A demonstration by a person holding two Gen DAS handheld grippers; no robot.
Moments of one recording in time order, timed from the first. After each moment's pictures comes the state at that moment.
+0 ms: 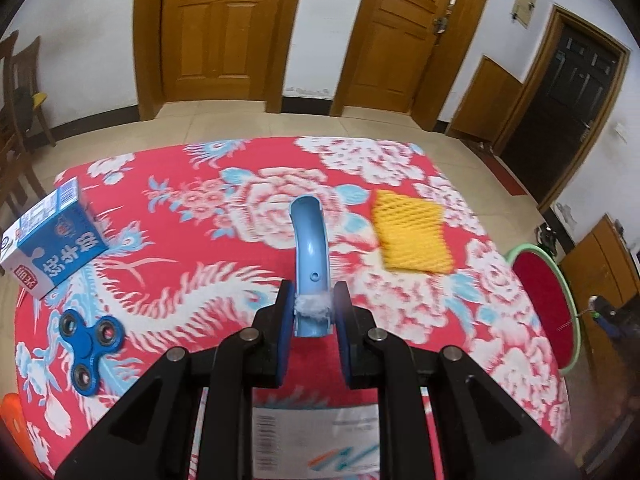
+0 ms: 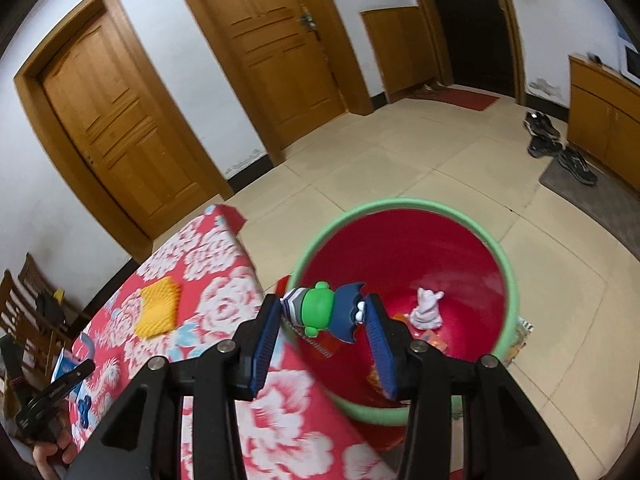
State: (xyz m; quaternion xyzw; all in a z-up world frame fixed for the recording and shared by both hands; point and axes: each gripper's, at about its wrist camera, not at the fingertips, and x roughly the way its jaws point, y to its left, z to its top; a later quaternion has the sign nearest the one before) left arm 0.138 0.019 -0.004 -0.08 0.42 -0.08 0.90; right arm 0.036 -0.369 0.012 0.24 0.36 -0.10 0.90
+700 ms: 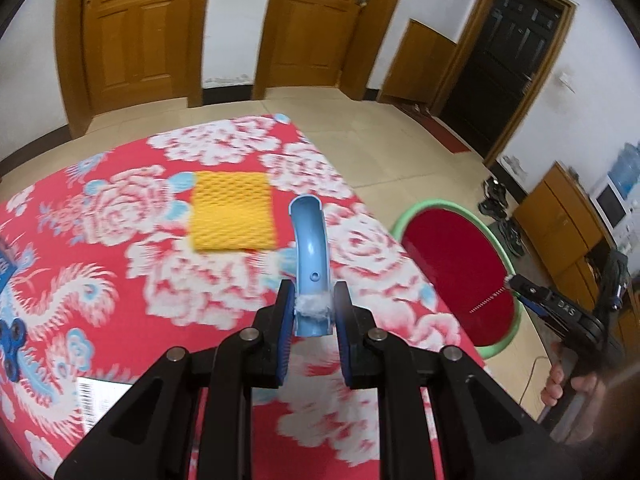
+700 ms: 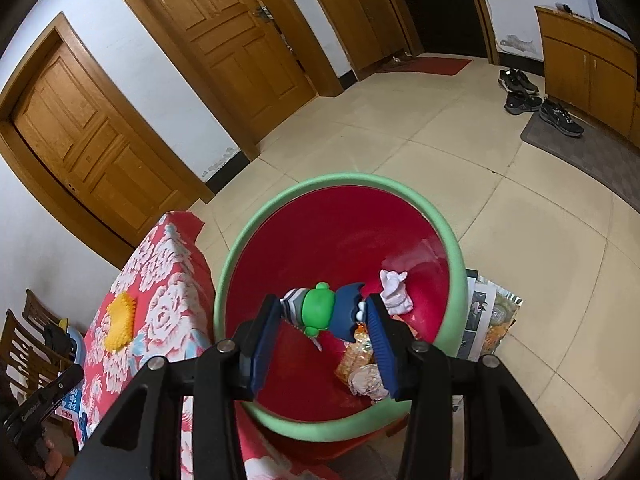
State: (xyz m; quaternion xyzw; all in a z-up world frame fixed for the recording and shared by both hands) left arm 0.117 -0.114 0.009 -0.04 0.44 -0.19 0.87; right arm 0.026 -0.436 -0.031 0.30 0.37 -0.12 0.87
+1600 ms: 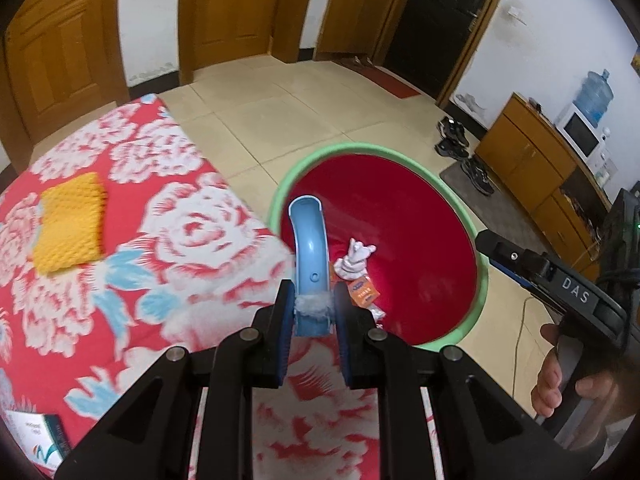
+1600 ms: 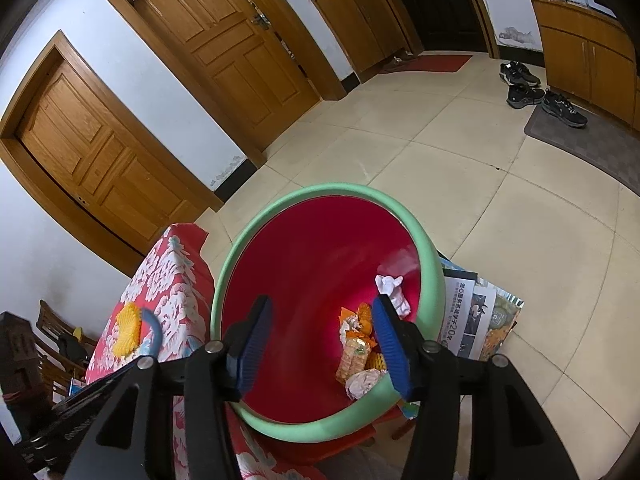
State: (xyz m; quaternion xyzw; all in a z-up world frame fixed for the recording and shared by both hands) left arm 0.115 -0.242 -0.024 0.04 0.48 -0.29 0.83; right arm 0.011 -0.460 -0.033 0.32 0.36 -0.10 0.87
